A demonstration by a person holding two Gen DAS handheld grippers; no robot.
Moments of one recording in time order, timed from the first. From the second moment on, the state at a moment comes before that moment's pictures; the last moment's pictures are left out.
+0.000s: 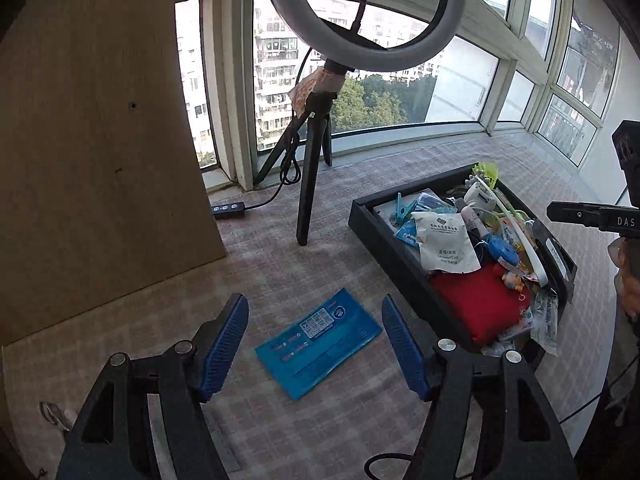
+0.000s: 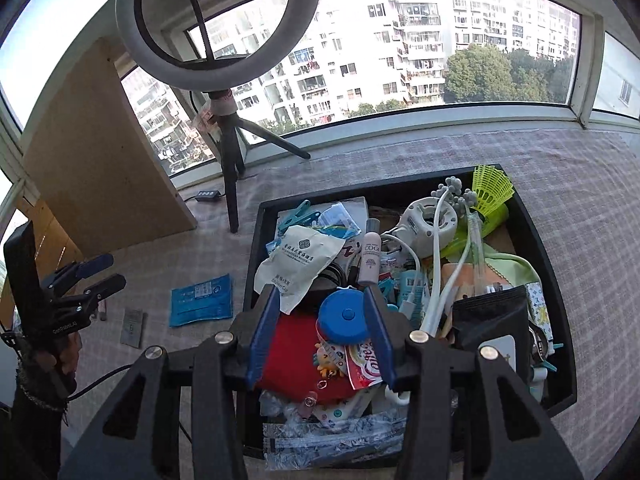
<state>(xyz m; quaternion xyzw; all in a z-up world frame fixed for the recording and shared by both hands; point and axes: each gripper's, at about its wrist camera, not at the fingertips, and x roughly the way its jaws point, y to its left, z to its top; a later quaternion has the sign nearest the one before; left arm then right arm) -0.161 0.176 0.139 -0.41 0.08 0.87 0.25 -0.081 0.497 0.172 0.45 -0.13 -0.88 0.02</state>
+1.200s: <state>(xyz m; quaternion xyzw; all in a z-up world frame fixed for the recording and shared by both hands) -0.167 0.099 0.023 -0.56 0.05 0.81 0.17 -0.212 0.264 0.033 0.53 0.39 -0.65 0.39</state>
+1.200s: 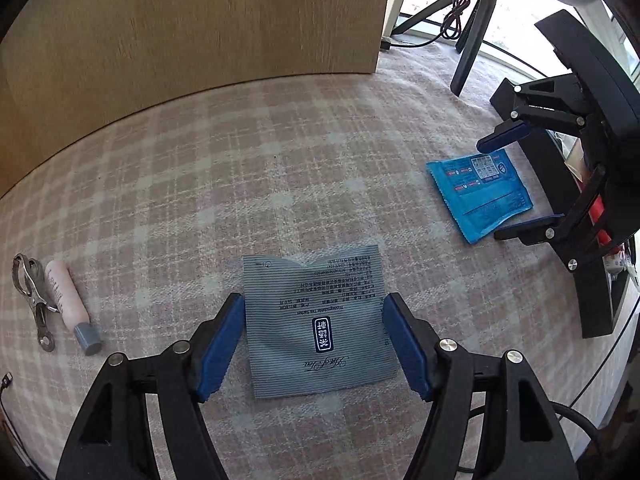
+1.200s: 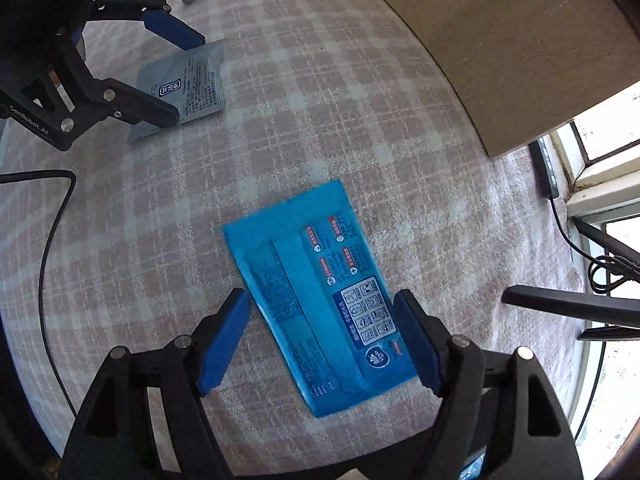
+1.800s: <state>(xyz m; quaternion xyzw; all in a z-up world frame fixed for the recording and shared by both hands) -0.129 0.108 0.029 -0.54 0.03 0.81 0.21 -0.200 0.262 0.041 0.59 0.28 -0.69 0.31</state>
